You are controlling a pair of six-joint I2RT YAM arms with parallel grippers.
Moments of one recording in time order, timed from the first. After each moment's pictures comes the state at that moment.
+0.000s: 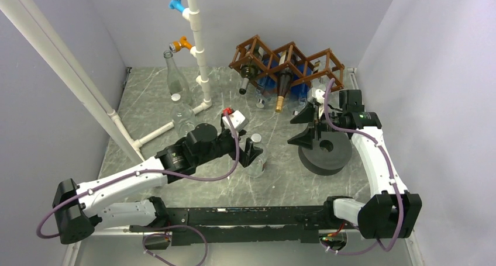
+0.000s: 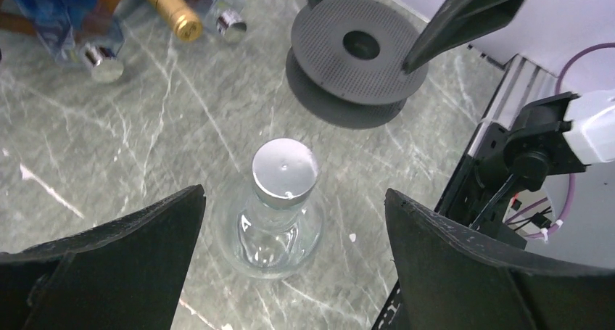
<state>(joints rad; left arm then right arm) -1.02 1.05 0.84 0.01 -0.01 -0.18 0.01 1.18 1.07 -0.86 -1.26 -0.78</state>
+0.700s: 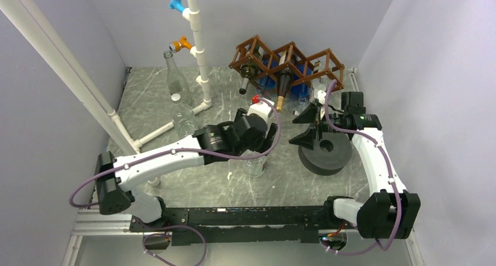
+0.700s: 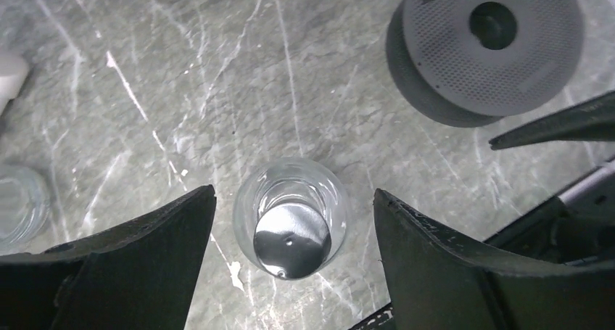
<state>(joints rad) -1.15 1.43 1.36 -0.55 -0.44 -0.43 -0.03 1.18 1.03 -0.82 -1.26 -0.78</state>
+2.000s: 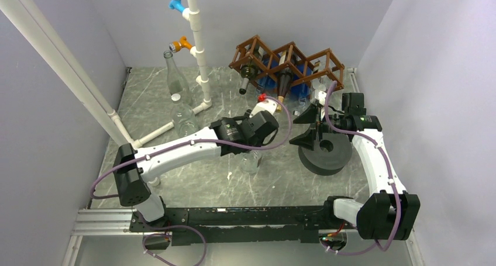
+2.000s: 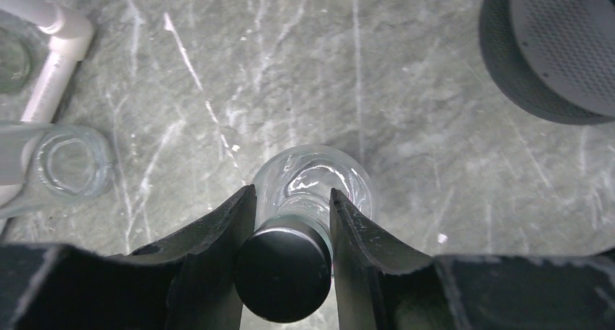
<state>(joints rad) -1.15 1.63 1.56 -0.79 -0.58 -0.46 -0.04 1.17 1.01 -0.80 -1.26 -0.77</state>
